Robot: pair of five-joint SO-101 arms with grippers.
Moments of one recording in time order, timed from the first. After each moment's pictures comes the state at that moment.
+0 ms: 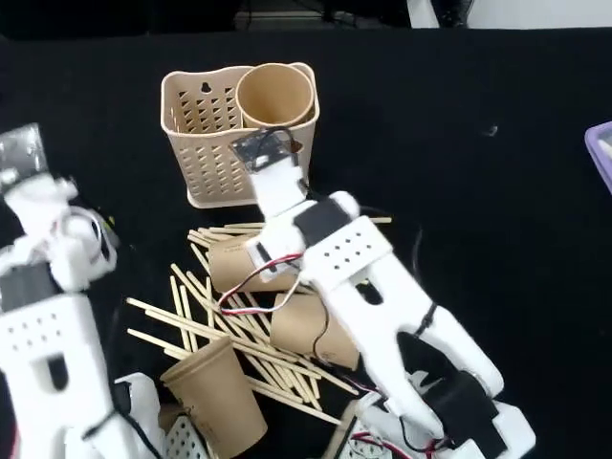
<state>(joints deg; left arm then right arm) -24.9 -54.3 45.8 65.5 -0.6 -34.7 -16.5 26.4 71.1 -3.4</state>
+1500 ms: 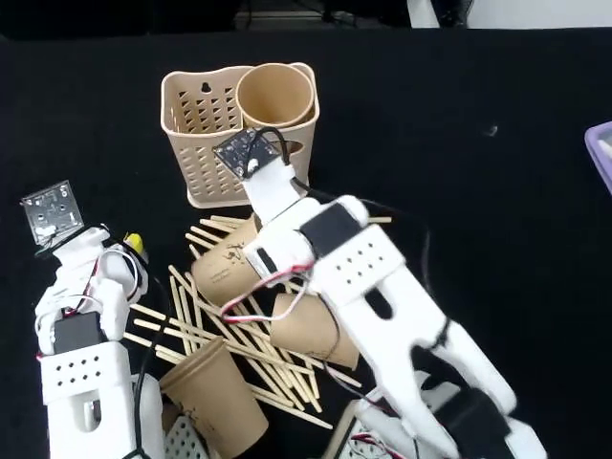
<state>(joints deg) -20.0 -69.6 75.0 44.1 7.3 -35.5 -24.0 25.6 74.3 3.9</state>
